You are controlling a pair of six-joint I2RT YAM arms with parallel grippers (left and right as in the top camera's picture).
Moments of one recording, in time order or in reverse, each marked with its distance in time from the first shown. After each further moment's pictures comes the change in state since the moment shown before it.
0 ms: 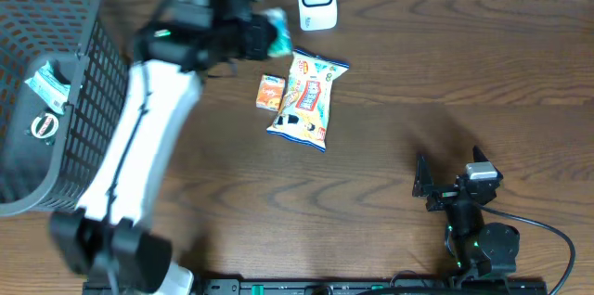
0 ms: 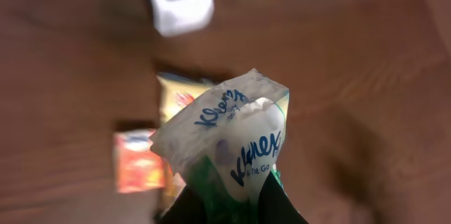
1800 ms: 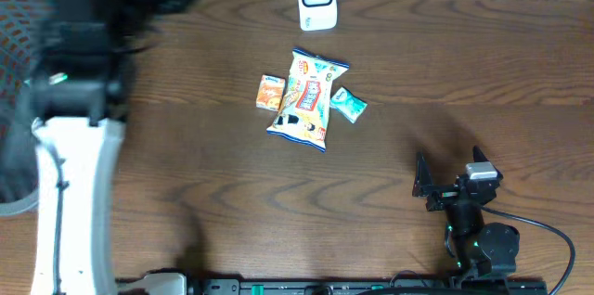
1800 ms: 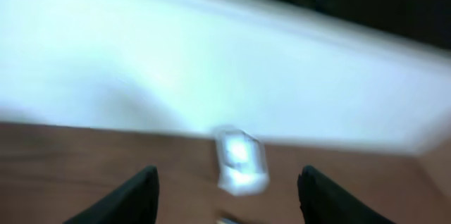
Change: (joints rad) left arm 0.276 -0.268 0.016 0.290 -0.146 -0.085; right arm 0.000 0.000 0.000 0.000 0.000 0.000
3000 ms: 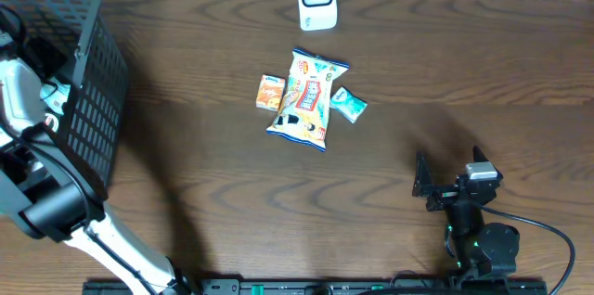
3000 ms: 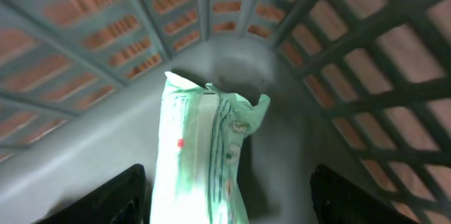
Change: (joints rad) left arm 0.581 0.652 0.000 -0.020 -0.300 -0.037; right arm 0.000 0.000 0.000 0.000 0.000 0.000
